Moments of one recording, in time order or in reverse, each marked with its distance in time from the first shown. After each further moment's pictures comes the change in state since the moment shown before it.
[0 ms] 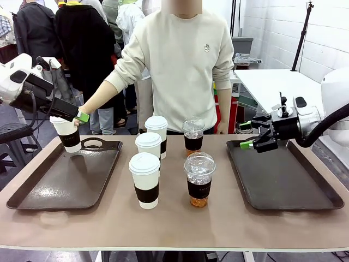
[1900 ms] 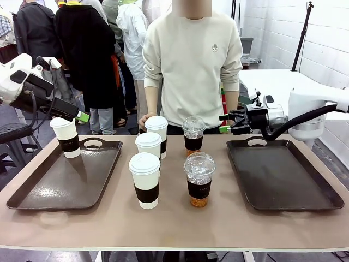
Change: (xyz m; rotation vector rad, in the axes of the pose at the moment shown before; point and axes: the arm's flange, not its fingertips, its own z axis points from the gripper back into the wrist) left arm 0.000 0.000 0.000 0.001 0.001 -0.001; right arm -0.042 -0.130 -0.082 0.109 -0.196 -0.145
